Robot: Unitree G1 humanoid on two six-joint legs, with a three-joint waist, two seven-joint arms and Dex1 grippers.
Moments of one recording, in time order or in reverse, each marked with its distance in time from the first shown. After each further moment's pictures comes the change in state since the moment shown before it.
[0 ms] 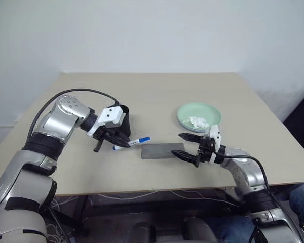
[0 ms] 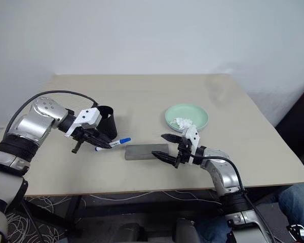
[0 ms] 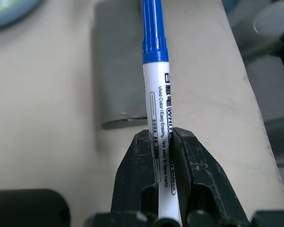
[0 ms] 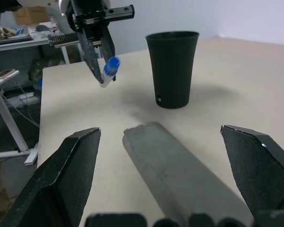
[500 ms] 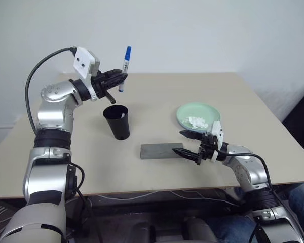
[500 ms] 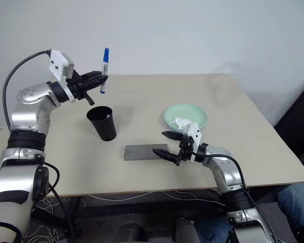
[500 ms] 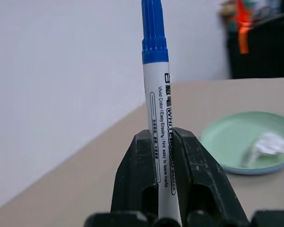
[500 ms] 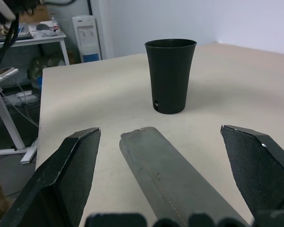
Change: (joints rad) left arm 0.006 -0.241 0.477 0.104 -0.021 -0.110 0.732; right arm -0.011 -0.014 -0.010 -0.012 0.006 0.002 0.009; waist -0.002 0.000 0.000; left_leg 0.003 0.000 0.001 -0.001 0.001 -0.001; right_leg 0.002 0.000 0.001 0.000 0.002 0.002
